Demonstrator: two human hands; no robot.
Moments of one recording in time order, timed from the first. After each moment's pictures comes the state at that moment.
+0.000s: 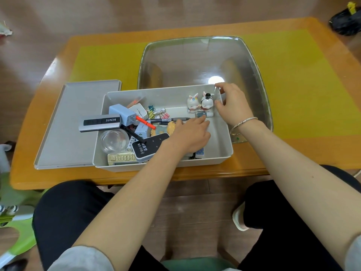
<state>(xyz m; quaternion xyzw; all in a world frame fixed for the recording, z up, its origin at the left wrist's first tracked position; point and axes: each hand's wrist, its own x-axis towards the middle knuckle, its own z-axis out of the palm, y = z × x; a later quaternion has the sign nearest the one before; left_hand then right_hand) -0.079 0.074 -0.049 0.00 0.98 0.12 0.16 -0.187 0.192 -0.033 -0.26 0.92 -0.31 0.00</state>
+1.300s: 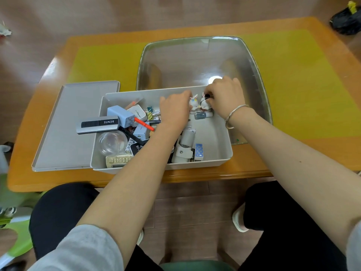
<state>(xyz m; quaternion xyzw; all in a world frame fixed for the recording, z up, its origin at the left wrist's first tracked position) -0.126 0.033 -0.048 -0.16 0.98 0.11 -0.10 -0.199 0.164 -0.011 -0.34 0.94 -0.03 -0.07</state>
